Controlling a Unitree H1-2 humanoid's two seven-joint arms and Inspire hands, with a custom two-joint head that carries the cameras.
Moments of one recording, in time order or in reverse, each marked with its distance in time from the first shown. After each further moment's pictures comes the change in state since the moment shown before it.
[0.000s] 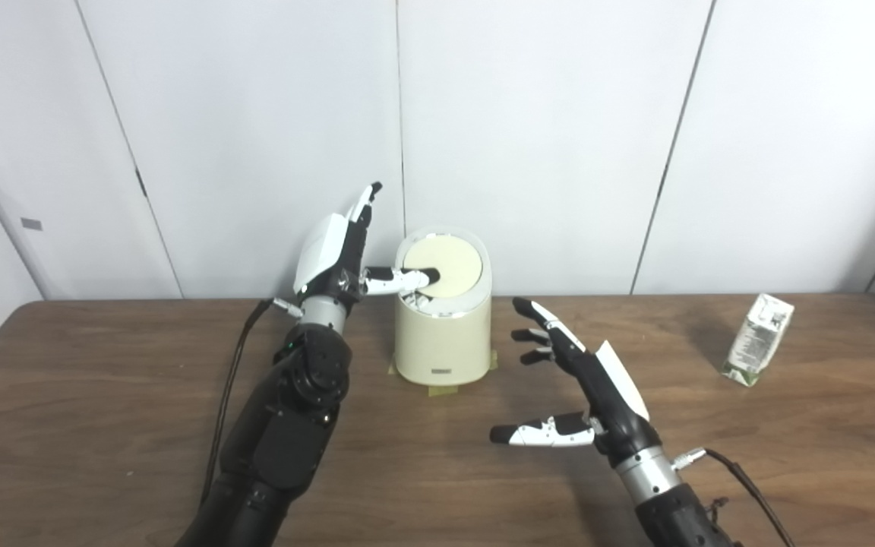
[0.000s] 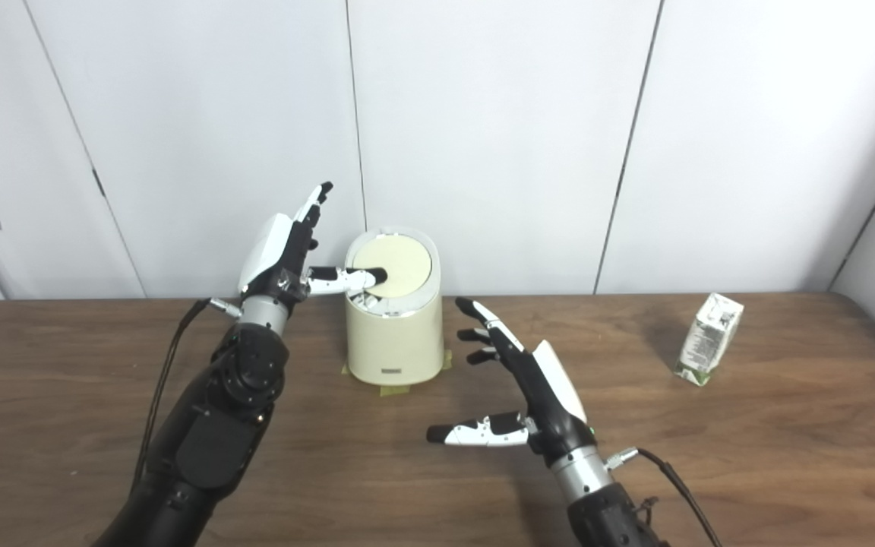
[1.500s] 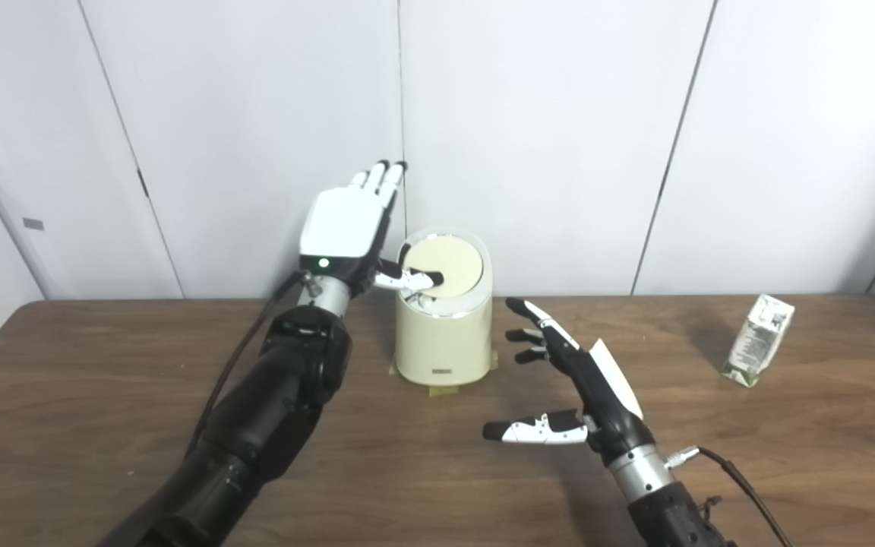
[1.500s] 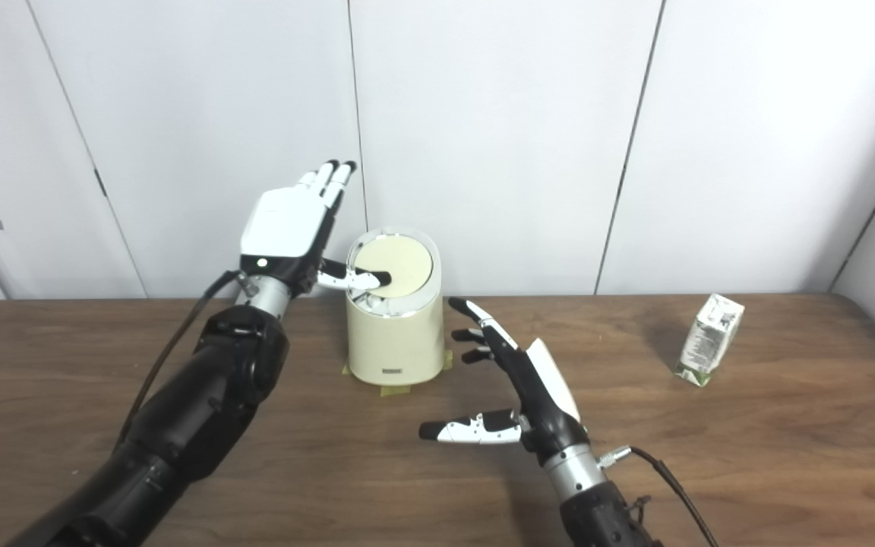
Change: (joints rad) left arm -0.036 0.058 -0.107 -0.029 0.234 0.097 0.024; right arm 0.000 0.010 0.007 -0.012 -0.001 0.046 0.000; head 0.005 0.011
